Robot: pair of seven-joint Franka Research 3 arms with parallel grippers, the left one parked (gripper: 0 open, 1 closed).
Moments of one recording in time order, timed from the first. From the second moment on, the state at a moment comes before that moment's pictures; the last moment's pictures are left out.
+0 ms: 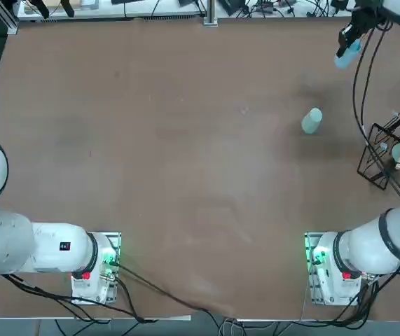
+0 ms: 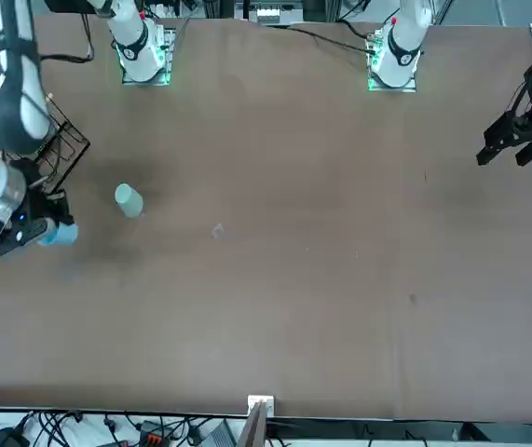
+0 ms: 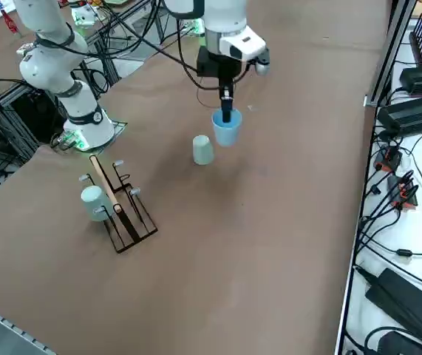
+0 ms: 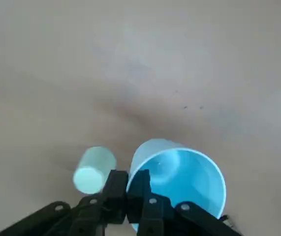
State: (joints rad) arm 0.13 0.19 -0.16 -1.82 0.01 1.94 -0.41
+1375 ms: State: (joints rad) arm 0.27 0.00 -0.16 -2.26 -0.06 2.22 0.05
